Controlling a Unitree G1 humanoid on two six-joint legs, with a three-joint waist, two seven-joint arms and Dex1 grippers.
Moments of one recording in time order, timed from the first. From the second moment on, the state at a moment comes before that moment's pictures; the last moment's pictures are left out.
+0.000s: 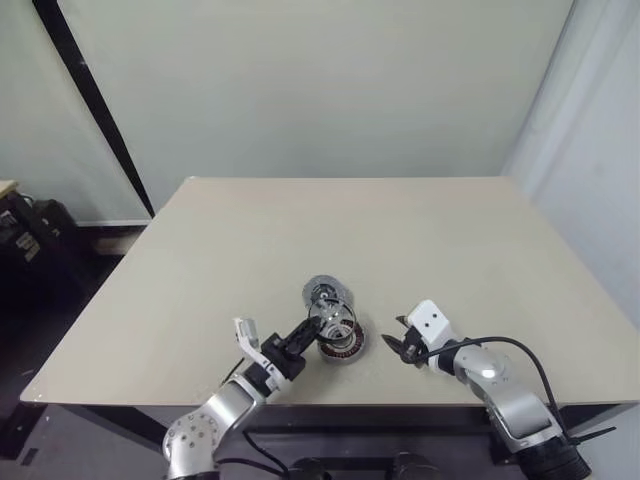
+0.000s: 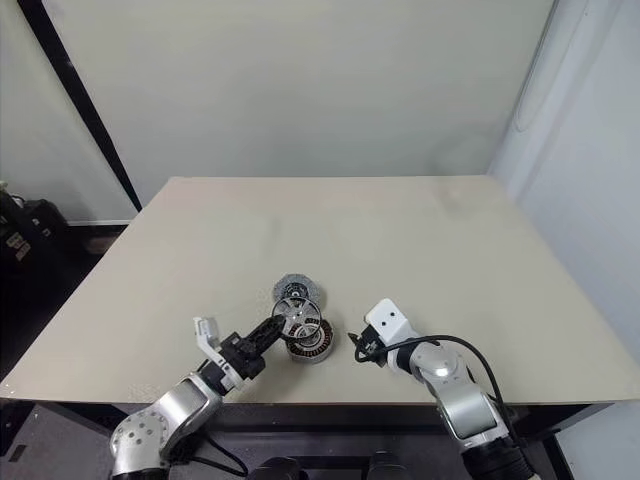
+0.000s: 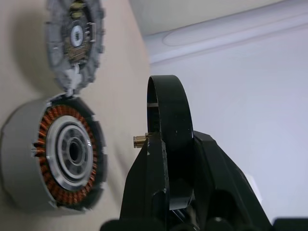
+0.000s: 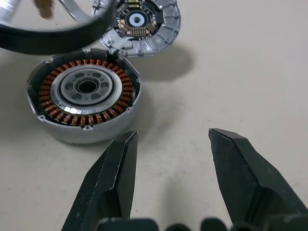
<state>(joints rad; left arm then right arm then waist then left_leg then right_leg) 0.03 0.06 0.26 -0.02 -1.29 0.88 -0.26 -0.09 -0.37 0.26 -0.12 0.01 0.39 0.55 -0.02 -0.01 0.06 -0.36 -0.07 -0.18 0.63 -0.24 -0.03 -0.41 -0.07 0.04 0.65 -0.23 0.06</state>
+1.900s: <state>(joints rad) -0.05 0.26 0.14 -0.22 -0.84 0.86 -0.31 -0.07 -0.35 0.25 -0.14 0.01 0.39 0.48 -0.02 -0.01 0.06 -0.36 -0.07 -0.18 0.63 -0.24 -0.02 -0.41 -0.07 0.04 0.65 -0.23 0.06</state>
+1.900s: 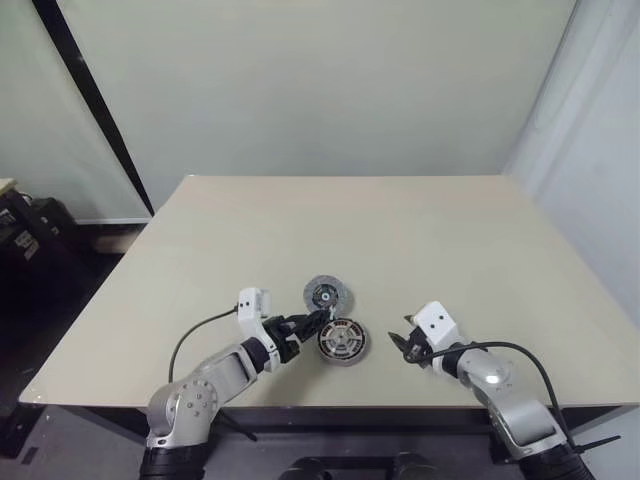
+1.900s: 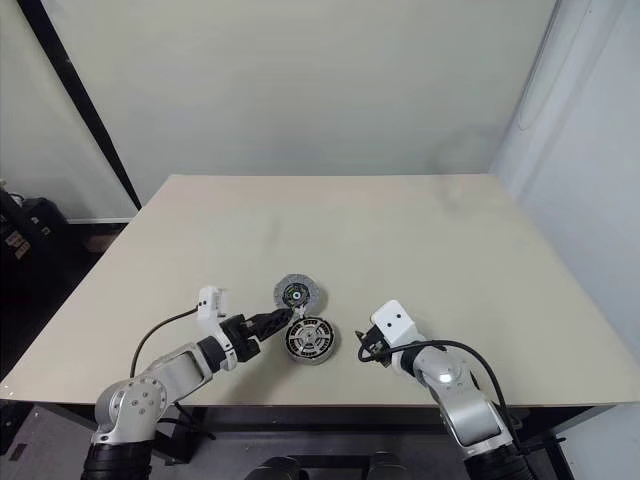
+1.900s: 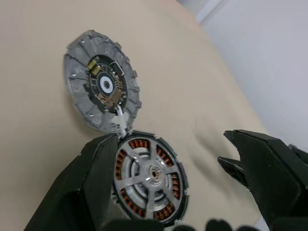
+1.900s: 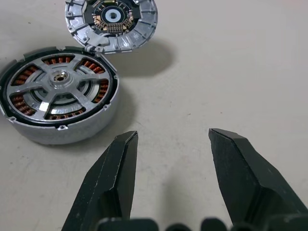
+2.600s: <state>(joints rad) 0.03 0.33 0.11 -0.19 -0.59 0.56 -0.48 -0.26 -0.09 0.38 0.19 0.02 0.37 0.49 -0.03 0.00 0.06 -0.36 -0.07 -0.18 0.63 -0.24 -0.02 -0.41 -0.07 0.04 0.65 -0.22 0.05</state>
